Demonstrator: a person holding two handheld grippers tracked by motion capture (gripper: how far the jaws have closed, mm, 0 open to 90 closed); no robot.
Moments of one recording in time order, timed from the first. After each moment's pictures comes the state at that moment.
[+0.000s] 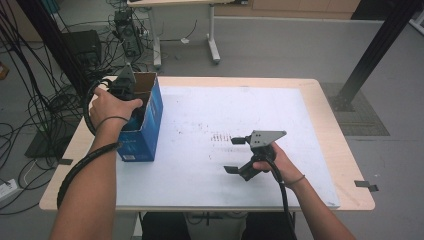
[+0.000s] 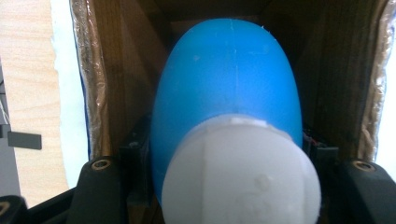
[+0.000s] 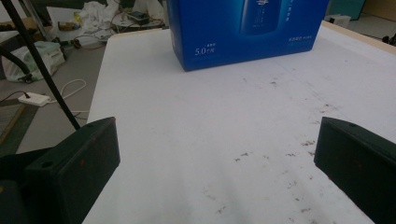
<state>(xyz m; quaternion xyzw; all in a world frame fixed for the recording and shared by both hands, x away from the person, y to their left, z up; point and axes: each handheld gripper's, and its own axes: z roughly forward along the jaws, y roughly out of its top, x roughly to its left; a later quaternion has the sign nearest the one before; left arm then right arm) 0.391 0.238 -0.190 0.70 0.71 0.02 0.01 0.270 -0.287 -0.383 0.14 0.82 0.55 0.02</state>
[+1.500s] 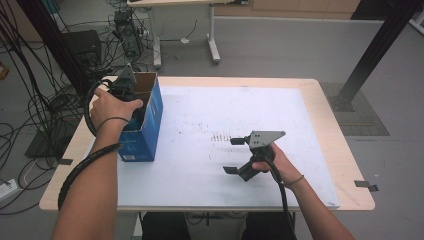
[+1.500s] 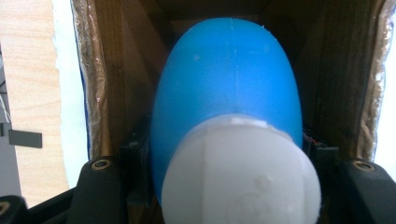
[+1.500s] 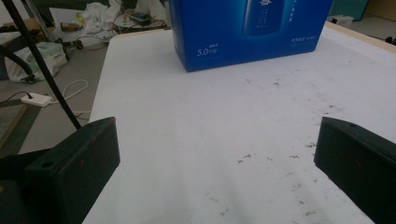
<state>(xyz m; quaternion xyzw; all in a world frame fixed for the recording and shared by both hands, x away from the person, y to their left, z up) 0.388 0.237 -0.190 0.70 0.72 0.02 0.01 0.271 -0.285 -0.385 0.14 0.82 0.55 0.01</state>
